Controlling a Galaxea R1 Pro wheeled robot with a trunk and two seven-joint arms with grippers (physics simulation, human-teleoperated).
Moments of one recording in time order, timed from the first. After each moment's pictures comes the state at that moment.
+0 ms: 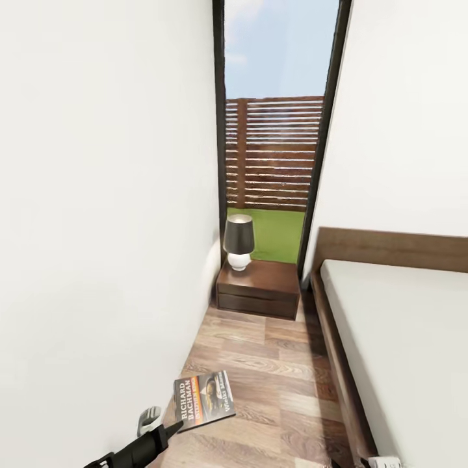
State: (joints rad) left arm -0.52 0.11 -0.36 -0.02 0.88 0.02 -1.00; right arm -0.40 -0.24 0.17 0.08 -0.51 -0.55 0.68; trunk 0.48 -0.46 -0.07
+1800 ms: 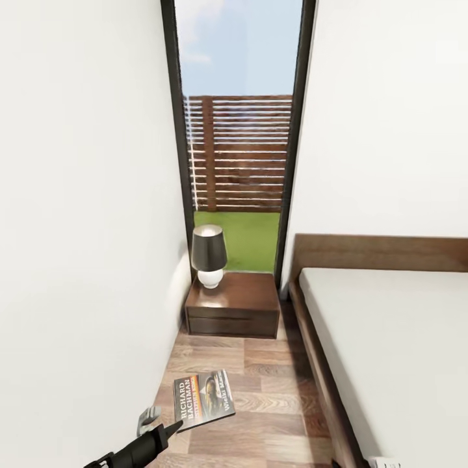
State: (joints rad) left arm -0.52 0.11 -0.36 -0.02 0.88 0.02 -1.00; right arm -0.40 -0.24 0.17 0.08 -0.51 -0.55 0.68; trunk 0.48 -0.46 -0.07
